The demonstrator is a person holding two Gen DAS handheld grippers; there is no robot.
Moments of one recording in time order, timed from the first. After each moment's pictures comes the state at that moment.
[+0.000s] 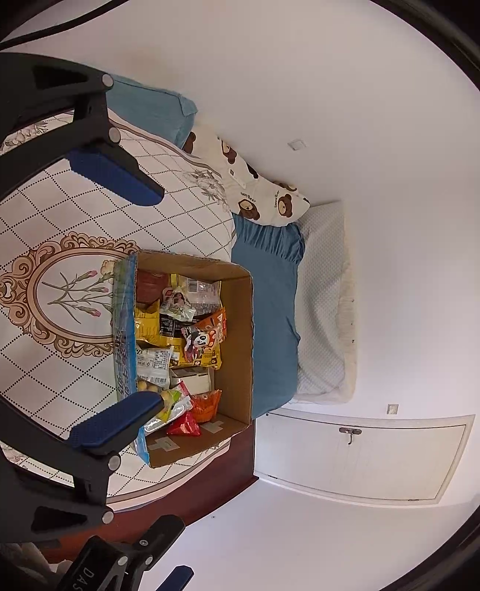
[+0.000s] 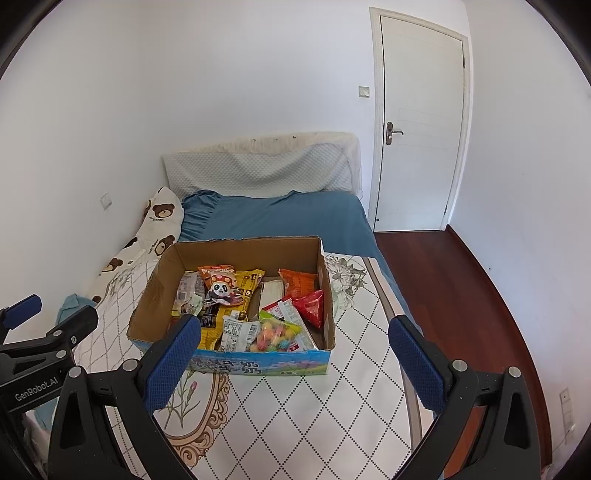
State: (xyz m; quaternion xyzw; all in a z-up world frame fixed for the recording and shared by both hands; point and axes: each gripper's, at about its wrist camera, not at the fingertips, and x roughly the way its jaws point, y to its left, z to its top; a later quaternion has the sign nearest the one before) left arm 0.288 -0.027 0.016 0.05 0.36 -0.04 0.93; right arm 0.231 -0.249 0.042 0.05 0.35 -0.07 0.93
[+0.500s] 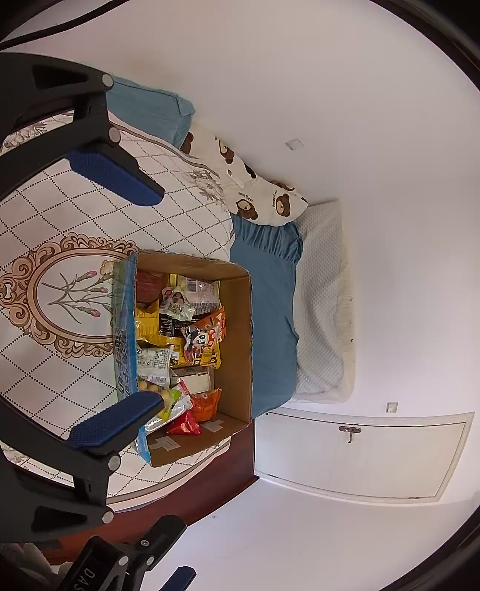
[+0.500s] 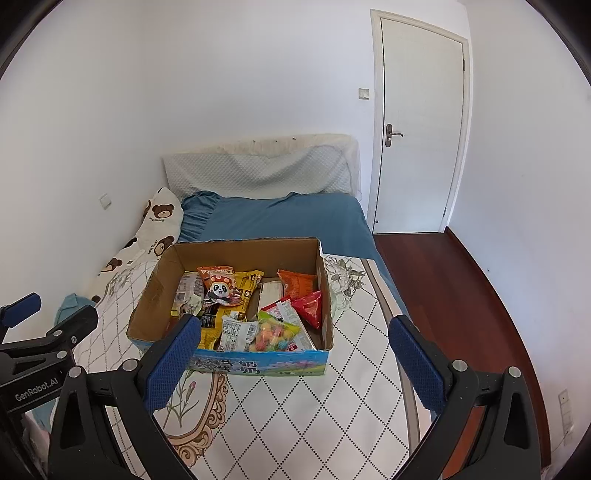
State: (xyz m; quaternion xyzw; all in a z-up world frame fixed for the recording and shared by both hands) left arm 0.285 -0.027 0.019 0.05 0.36 -0.04 0.93; right arm 0.229 -0.249 0.042 0.05 0.34 -0.07 0.93
